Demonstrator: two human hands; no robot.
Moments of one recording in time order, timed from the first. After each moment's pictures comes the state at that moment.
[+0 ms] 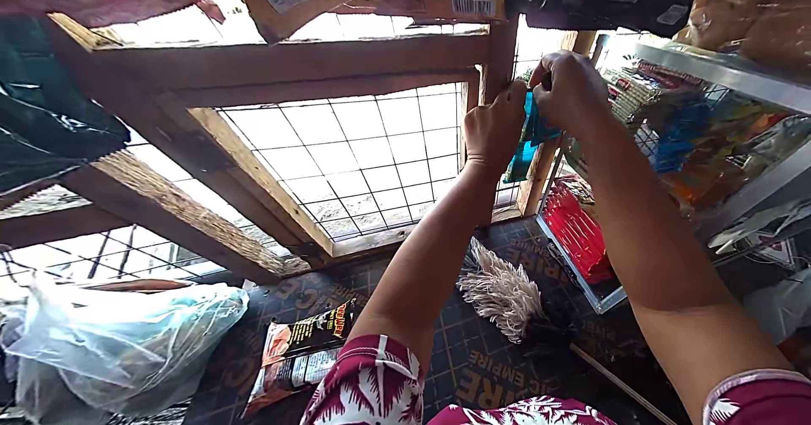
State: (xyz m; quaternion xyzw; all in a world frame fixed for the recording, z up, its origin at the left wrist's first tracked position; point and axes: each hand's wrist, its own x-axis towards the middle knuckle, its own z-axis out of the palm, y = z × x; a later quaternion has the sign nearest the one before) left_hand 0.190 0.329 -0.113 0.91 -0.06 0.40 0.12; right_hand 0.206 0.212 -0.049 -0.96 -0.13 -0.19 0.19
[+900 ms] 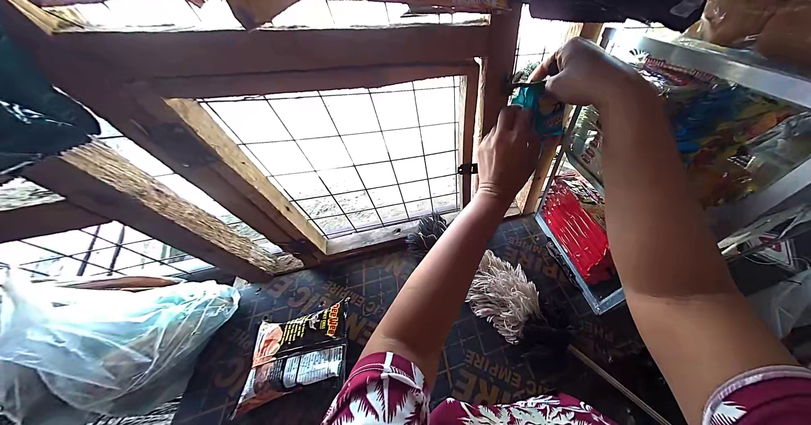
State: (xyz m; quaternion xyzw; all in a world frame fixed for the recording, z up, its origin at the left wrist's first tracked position) left_hand 0.193 0.314 -0.166 0.83 -0.14 0.45 0.30; right_hand 0.238 0.196 -0.030 -0.97 -0.17 -0.05 0.20
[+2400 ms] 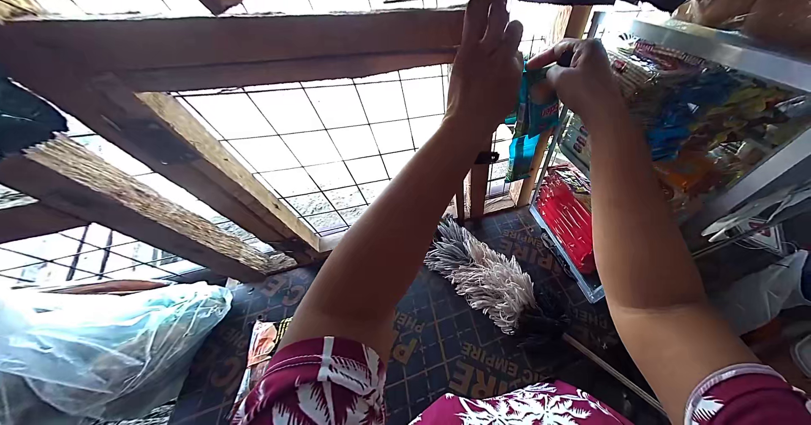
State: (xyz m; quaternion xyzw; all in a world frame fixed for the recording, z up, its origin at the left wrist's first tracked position) left_hand 0.206 0.346 -0.077 0.88 -0.21 0.42 -0.07; right_hand 0.222 0.183 -0.069 -0.87 -0.17 -0.17 0.44
